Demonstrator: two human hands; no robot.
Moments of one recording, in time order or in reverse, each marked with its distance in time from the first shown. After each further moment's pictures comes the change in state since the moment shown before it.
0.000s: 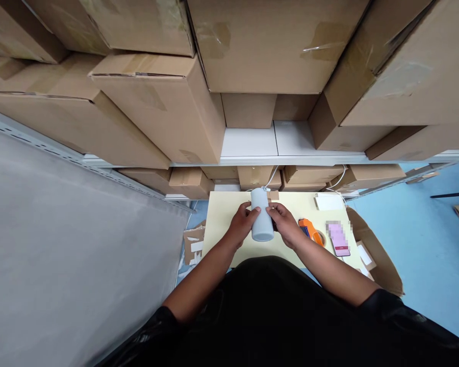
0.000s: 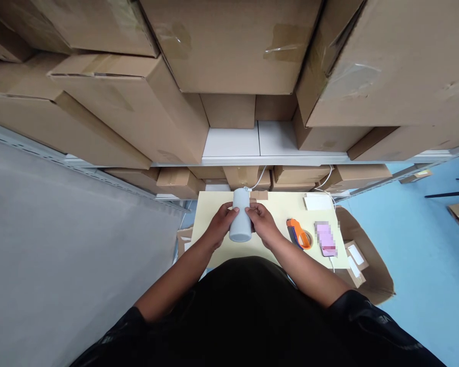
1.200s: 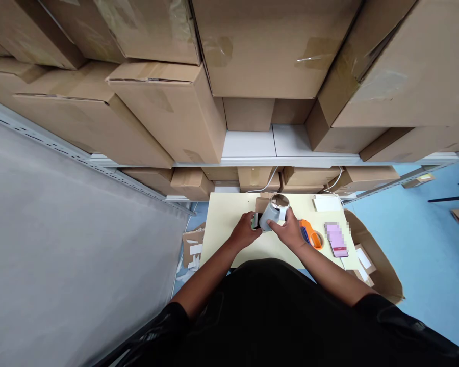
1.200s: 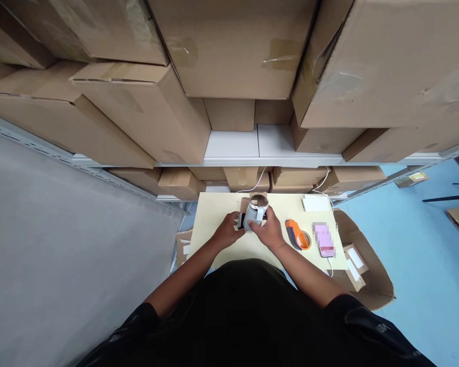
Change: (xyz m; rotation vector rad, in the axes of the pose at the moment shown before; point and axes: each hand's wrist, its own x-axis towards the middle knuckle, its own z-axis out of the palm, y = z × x) left_hand 0.014 -0.073 -0.001 0.510 -0.061 0.230; right_hand 0.000 0.043 -0.037 -0.500 0.195 -0.423
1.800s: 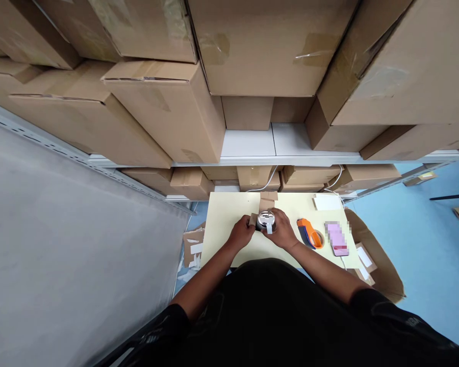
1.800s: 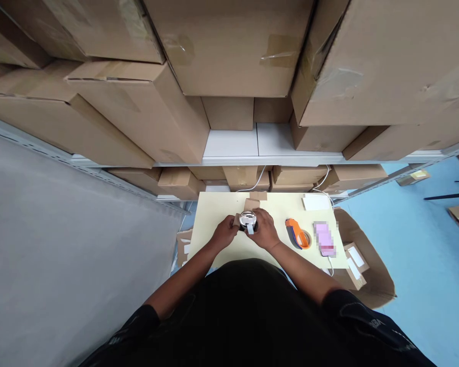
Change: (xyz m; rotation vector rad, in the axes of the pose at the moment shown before) left_hand -0.001 -0.006 -0.001 0.022 0.024 -0.093; right_hand 0.006 0.056 0.021 -0.349 -0.119 -0.363
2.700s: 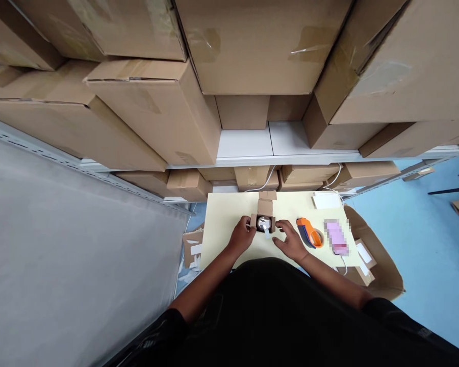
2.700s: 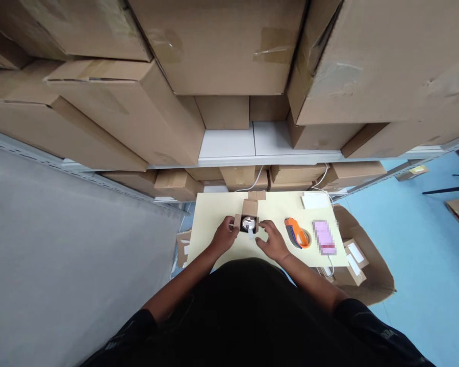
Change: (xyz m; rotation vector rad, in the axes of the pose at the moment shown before) left_hand -0.005 0.008 0.005 -0.088 0.018 -0.013; right_hand -0.046 0.027 -0.012 0.184 -0.052 0.077
